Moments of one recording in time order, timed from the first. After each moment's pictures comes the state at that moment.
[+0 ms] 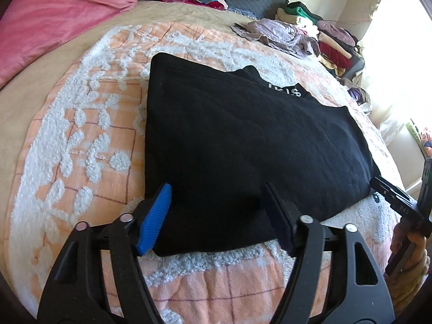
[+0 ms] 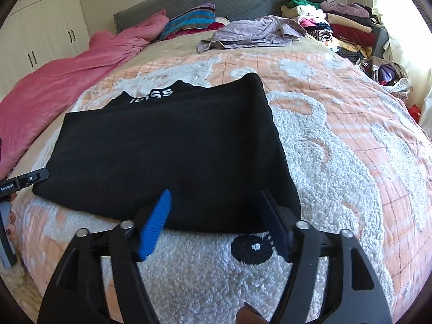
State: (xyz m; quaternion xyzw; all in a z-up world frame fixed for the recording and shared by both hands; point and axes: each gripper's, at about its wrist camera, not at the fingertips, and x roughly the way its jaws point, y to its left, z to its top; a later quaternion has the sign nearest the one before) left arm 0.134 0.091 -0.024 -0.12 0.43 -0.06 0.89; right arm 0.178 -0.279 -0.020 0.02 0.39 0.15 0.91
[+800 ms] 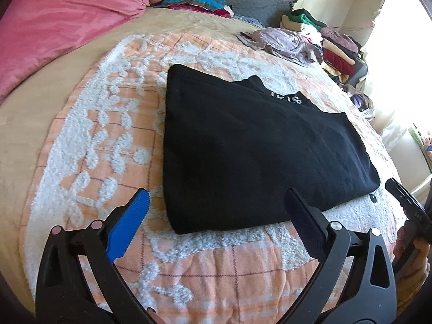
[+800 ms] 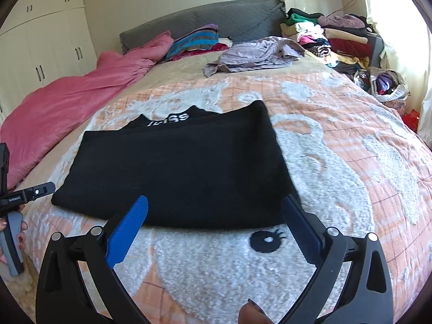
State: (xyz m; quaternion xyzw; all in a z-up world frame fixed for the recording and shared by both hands) left arm 0.111 0.099 -0.006 -0.12 0.42 -0.03 0.90; right arm 0.146 -0.270 0.008 0.03 0.34 0.16 0.93
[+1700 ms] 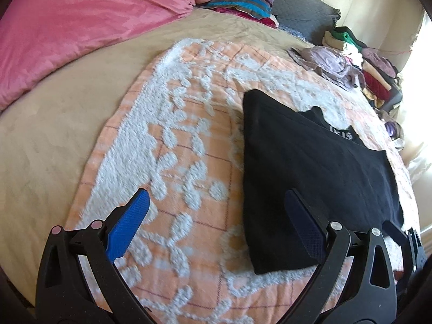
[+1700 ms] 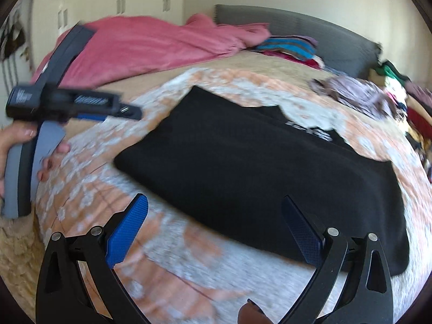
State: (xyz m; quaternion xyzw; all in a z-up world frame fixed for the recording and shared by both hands) left arm 0.135 0.164 -0.003 -0.15 0.42 0.07 0.89; right arm 0.119 -0.063 -0.005 -0.16 0.31 0.32 0.88
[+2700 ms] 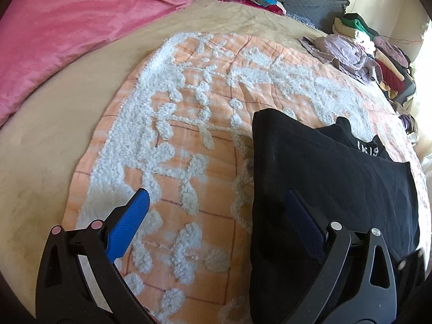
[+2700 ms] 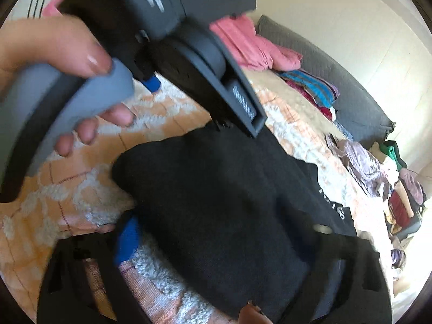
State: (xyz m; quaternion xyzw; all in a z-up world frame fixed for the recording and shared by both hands) left arm 0.213 0.169 -0.017 -0.13 0.46 0.08 0.88; right arm 0.134 0.041 -0.031 -0.34 0.23 0.31 0.86
